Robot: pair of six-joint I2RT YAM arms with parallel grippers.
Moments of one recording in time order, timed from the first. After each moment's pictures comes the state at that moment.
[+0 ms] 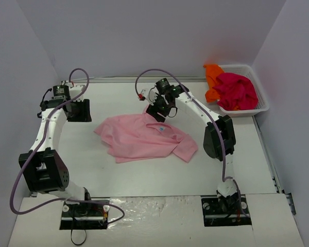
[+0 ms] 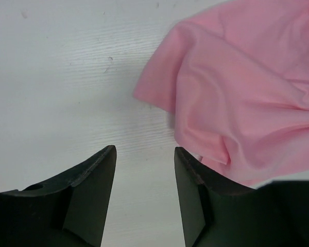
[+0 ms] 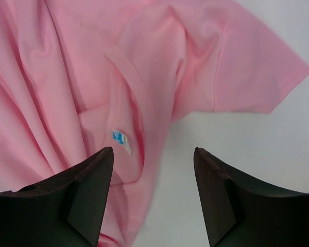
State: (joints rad) left arm 0.14 1.52 1.35 -0.80 0.27 0.13; right arm 0.55 2.13 1.90 -0.86 -0.20 -0.61
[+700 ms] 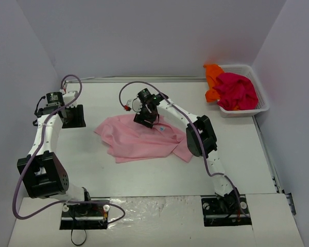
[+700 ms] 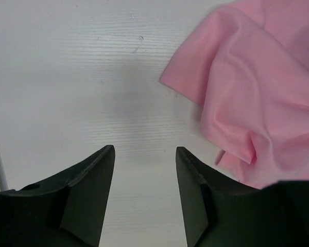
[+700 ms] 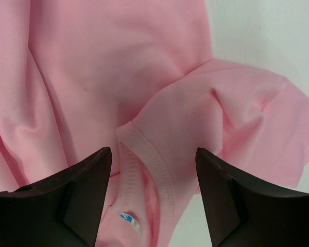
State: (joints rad) left arm 0.24 1.46 1.24 -0.75 0.24 0.12; right arm 0.68 2.38 2.08 -0.82 -0.06 -0.61
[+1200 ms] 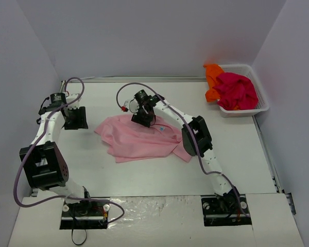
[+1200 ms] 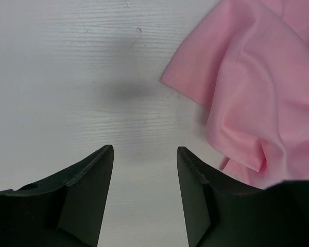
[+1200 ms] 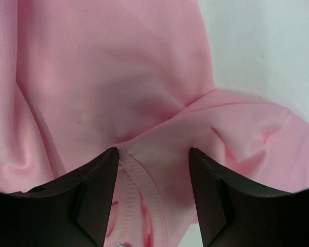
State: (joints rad) left arm 0.24 1.56 1.23 -0.73 0.25 0.12; right arm 0.70 2.47 2.18 -0.81 -0.05 -0.61
